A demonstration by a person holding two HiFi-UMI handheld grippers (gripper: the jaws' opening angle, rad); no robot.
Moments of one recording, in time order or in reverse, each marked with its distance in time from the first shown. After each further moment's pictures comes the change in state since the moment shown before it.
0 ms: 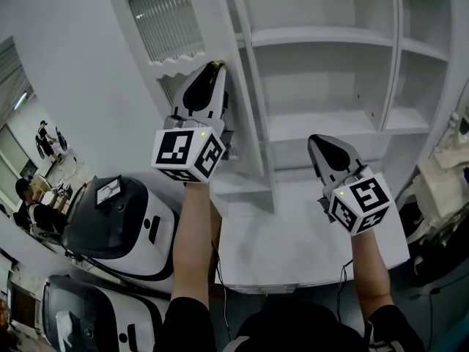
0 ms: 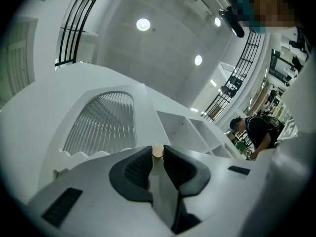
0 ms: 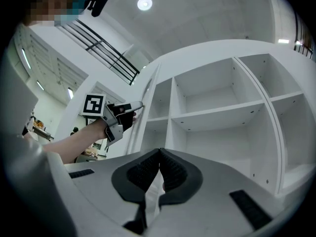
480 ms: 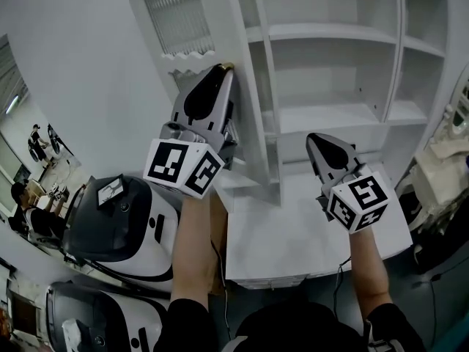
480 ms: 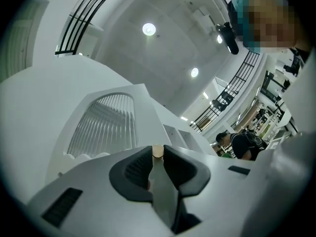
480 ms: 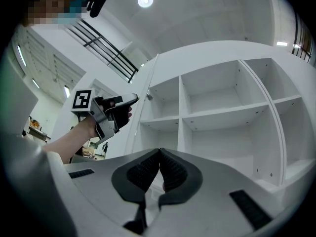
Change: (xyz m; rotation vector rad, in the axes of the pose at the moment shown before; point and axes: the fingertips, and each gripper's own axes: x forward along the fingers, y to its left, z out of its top) left arm -0.053 0.009 0.033 -0.113 -0.066 -0.156; right arm 0.015 0.057 0.004 0.007 0.019 -0.042
